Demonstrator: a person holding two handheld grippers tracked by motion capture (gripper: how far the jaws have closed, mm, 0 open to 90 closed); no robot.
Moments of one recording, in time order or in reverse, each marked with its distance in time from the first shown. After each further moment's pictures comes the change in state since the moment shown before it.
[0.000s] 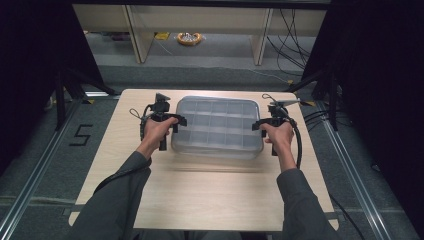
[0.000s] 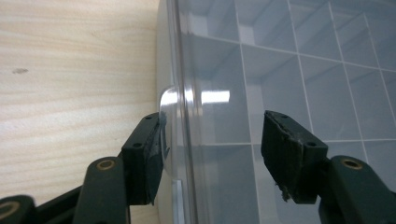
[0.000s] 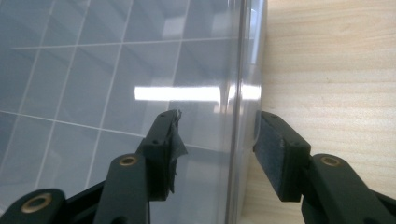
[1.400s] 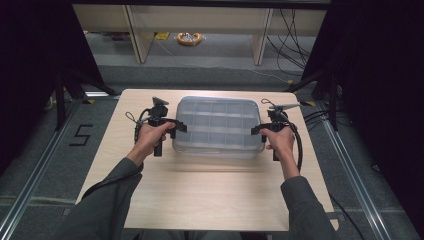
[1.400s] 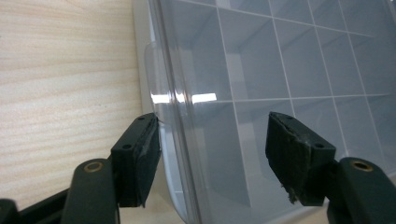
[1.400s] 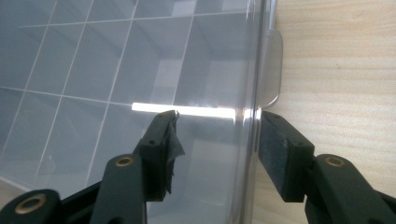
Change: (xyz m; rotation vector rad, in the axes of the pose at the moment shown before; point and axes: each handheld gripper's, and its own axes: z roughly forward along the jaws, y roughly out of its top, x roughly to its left) left arm 0.001 -0.014 -0.018 0.050 -0.069 0.030; right arm 0.006 -0.014 -0.005 0.003 0.009 -0.007
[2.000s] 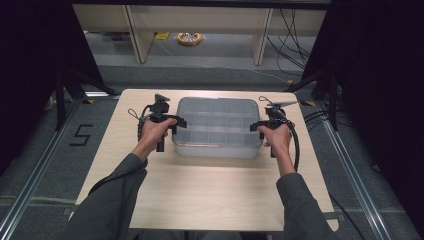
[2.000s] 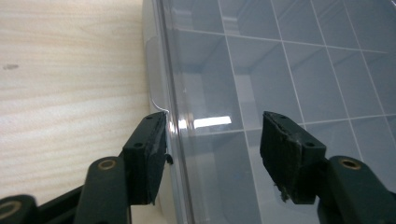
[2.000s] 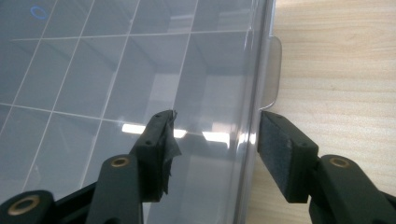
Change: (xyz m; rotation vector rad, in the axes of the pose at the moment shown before) left arm -0.001 0.012 0.007 -0.040 0.045 0.017; right arm 0.004 0.007 0.006 -0.031 -0.011 -0.025
